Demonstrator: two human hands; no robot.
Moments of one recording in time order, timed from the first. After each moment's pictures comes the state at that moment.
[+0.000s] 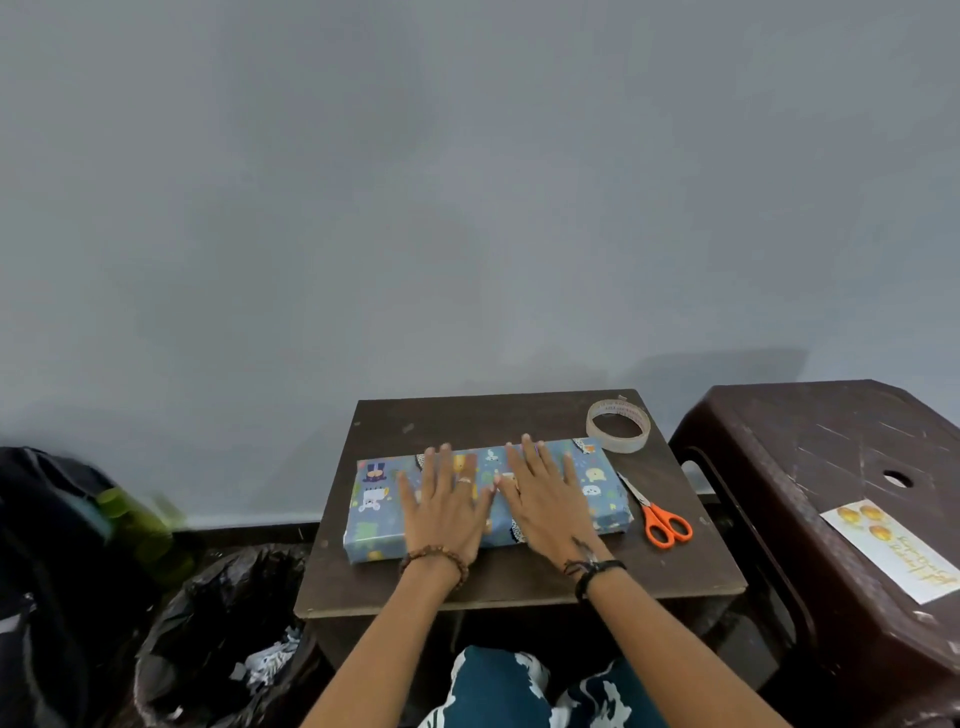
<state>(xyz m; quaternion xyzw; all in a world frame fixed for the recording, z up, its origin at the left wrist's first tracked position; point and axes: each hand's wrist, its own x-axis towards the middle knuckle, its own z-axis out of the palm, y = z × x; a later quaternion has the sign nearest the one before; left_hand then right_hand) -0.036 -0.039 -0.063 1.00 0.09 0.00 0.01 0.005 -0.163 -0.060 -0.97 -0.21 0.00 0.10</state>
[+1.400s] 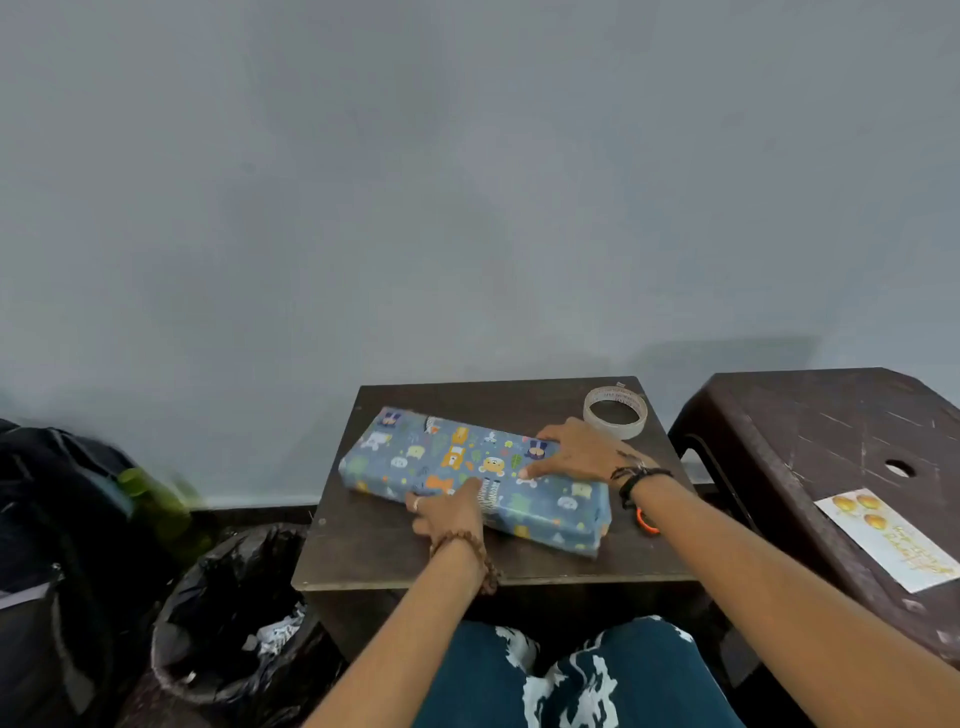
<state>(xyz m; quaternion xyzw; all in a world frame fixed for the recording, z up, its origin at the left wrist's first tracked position) -0.042 -0.082 -0.050 0.56 0.49 0.07 0.66 0.055 -0.216 -0.023 -0.95 -0.20 0.16 0.17</state>
